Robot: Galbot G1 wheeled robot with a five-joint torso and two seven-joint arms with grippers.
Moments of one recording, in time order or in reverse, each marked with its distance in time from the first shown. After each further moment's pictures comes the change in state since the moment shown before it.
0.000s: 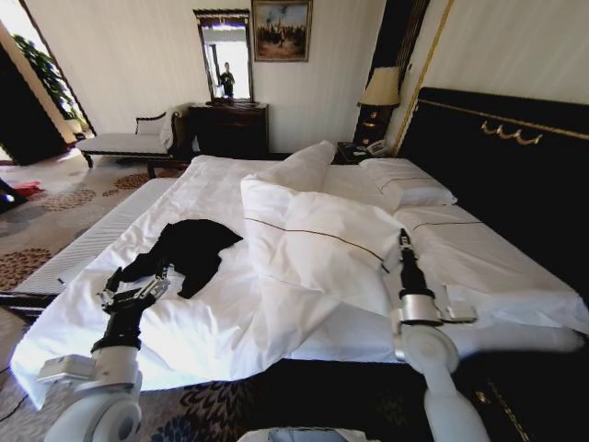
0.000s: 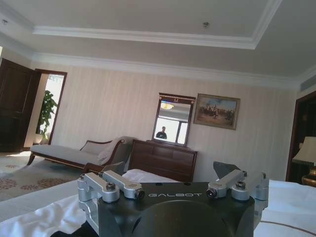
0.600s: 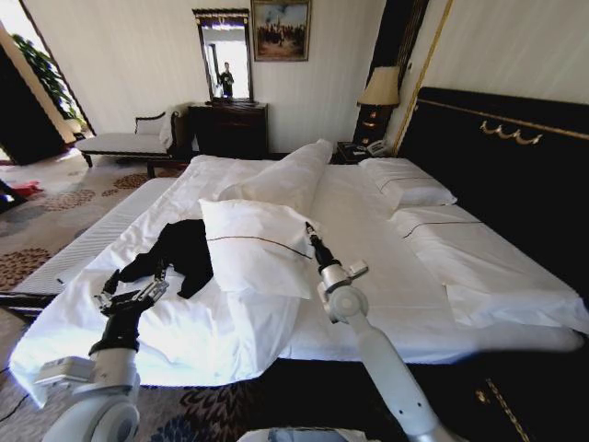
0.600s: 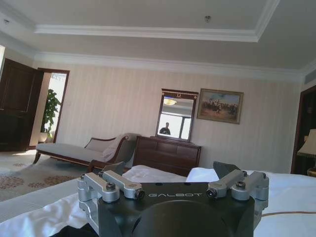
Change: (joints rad) left arm 0.029 -0.001 -0.015 0.000 0.012 0.001 0.000; right arm 0.448 -0.046 -0.477 -0.329 0.006 -0.096 0.050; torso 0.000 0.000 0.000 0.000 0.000
